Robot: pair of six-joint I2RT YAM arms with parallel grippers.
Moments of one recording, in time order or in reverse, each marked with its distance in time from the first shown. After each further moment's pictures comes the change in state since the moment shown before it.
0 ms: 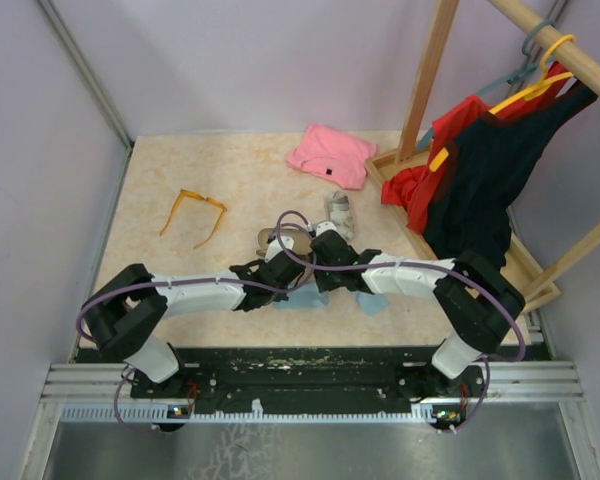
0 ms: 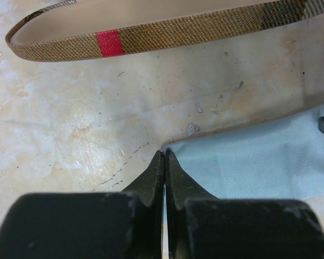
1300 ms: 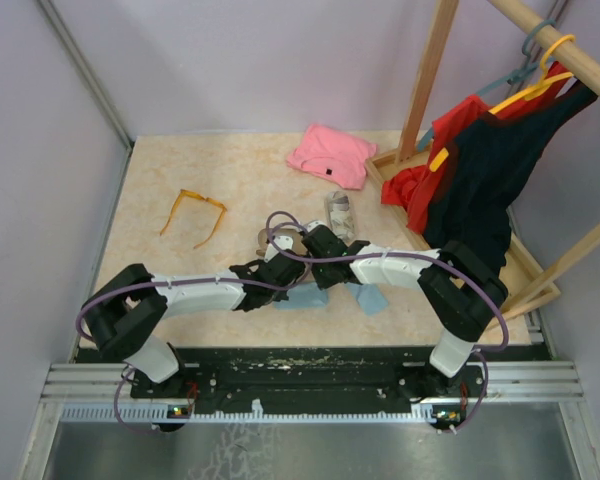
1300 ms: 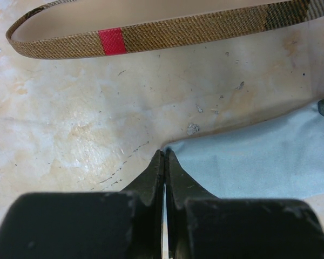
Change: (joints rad) left arm 0.000 0.000 0.000 0.000 0.000 -0.009; right arm 0.000 0.121 0.127 -0.115 -0.026 -0.066
